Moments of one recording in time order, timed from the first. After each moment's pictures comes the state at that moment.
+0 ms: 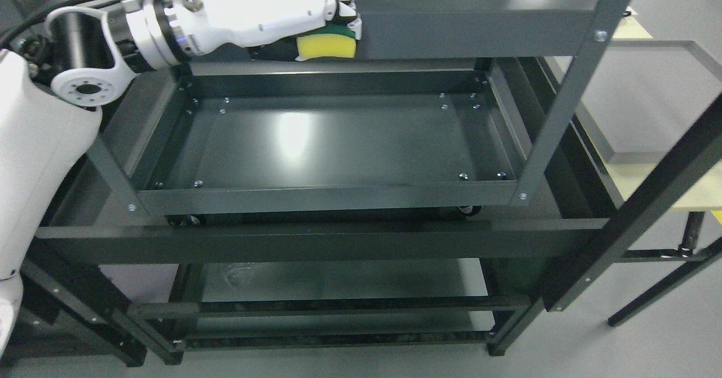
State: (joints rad) left arm -1.20 0.54 -0.50 -1.35 -0.54 -0.79 -0.30; right arm -0.08 0.00 -0.21 0.00 -0.12 0.00 -0.07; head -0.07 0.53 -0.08
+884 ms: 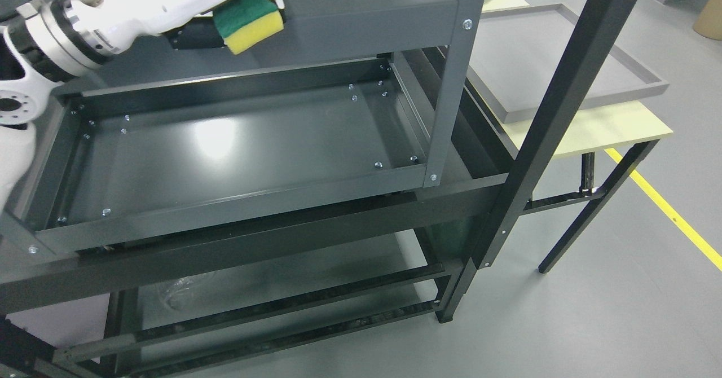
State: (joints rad) left arm -1.10 0.58 -0.36 -1.39 -0.39 -0.78 -0.30; right arm -0.08 0.00 -0.21 0.00 -0.12 0.00 -0.07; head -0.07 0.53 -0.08
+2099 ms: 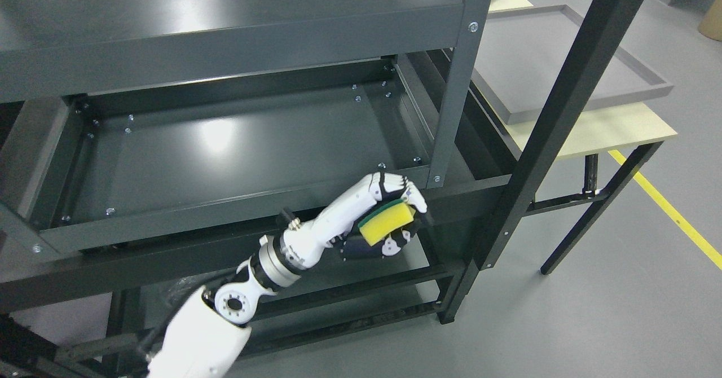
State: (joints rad) left arm -0.42 0.14 -0.47 -1.40 -0.01 -0.79 -0.28; right arm -0.08 0.00 -0.21 0.00 -0.12 0.00 -0.07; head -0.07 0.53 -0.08
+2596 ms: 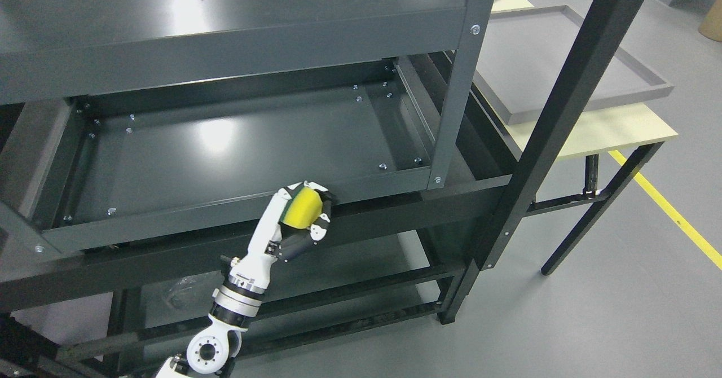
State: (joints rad) left arm -0.22 0.06 -0.17 -1.46 0.02 -0.42 -0.12; right arm -0.08 0.00 -0.21 0.00 -0.12 0.00 -0.07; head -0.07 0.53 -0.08
